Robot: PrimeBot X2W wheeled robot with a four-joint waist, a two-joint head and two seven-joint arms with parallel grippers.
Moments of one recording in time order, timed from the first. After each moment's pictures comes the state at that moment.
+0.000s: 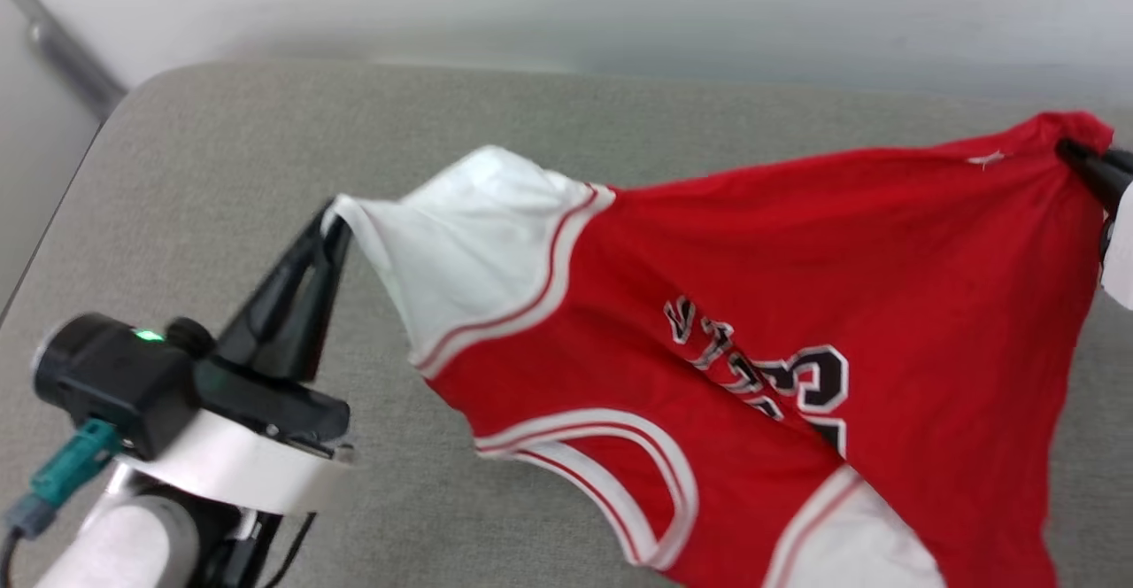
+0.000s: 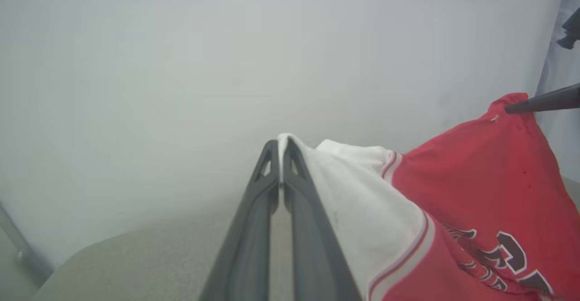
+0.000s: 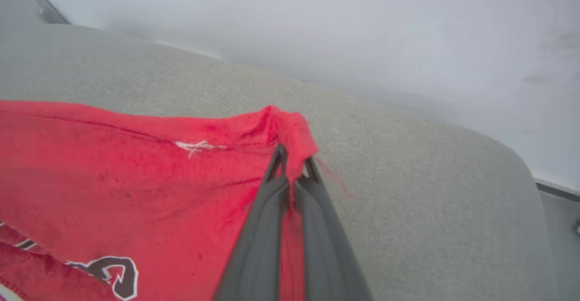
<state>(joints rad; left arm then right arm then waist) -0.20 0.61 -0.38 -0.38 -0.54 0.16 -0.10 -0.55 -0.50 0.02 0.05 0.52 0.13 0.81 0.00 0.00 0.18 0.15</state>
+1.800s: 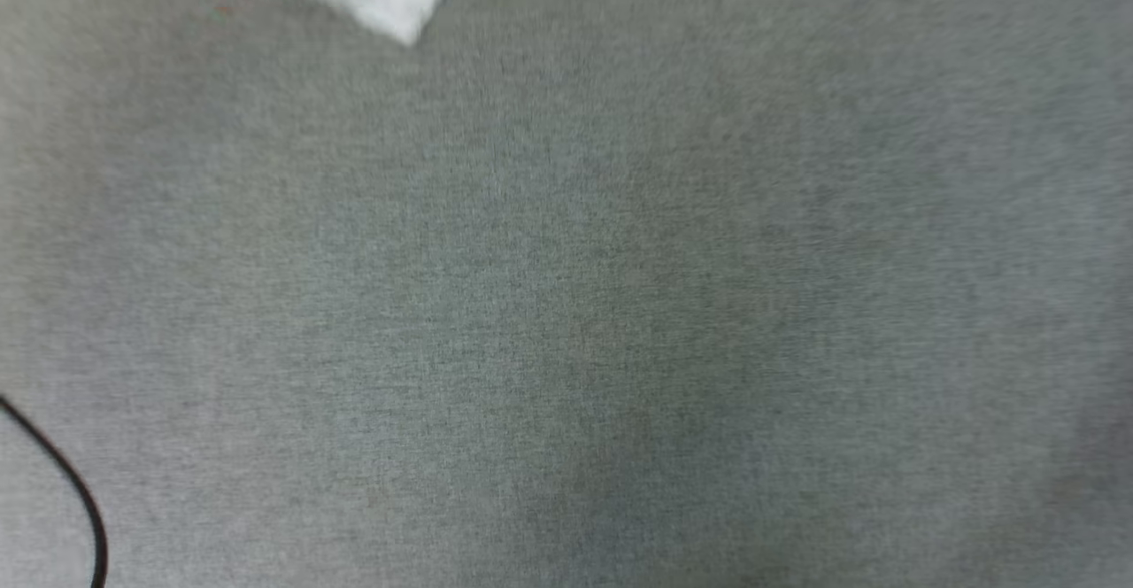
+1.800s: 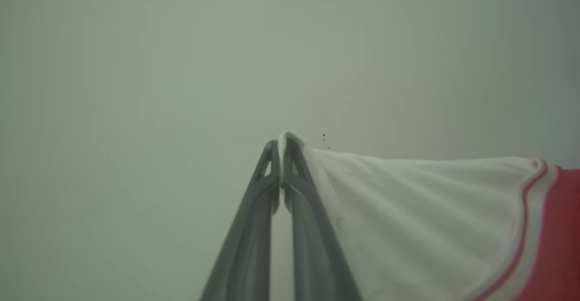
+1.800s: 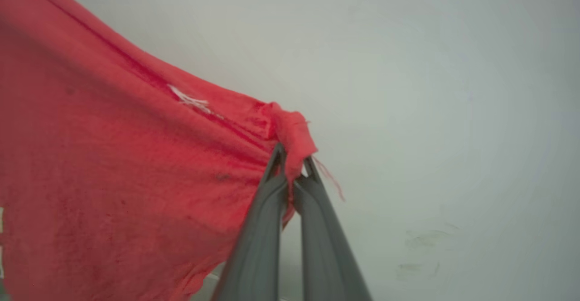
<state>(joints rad) -1.57 0.74 -0.25 0.07 -0.50 -0.03 -0.03 -1.30 -0.54 0.08 -0.02 0.40 0.13 0.57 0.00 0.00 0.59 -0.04</state>
